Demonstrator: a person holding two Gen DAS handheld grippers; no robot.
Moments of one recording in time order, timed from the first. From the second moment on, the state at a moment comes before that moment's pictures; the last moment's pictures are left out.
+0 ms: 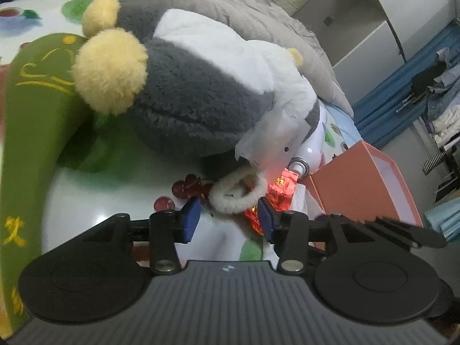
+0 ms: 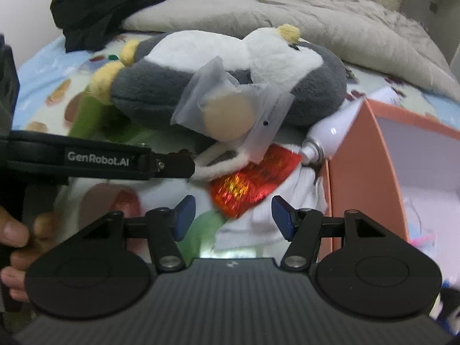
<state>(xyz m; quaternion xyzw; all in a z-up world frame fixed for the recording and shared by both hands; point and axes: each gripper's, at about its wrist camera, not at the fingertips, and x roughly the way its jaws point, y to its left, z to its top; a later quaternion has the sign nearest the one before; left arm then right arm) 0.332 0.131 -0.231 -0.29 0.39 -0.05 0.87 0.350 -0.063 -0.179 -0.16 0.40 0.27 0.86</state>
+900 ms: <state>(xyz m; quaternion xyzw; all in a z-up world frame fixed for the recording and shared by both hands) 0.358 0.111 -0.241 -0.25 0.40 -0.07 0.88 0.367 -0.050 -0.197 -0.20 0.41 0.29 0.84</state>
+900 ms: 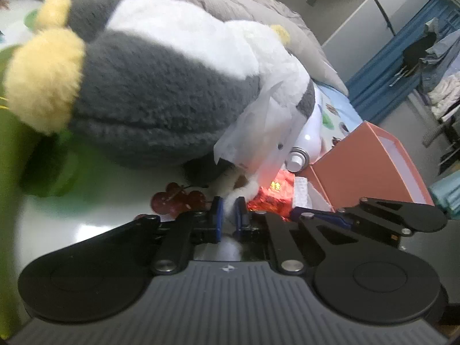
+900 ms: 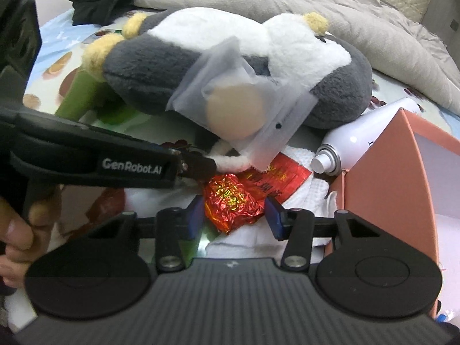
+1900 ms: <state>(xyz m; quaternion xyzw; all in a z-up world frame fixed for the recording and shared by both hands) 0.179 0.096 -0.191 -0.24 0.42 0.03 0.87 0.224 -0.091 -0.166 -0.20 0.41 0.32 0.83</state>
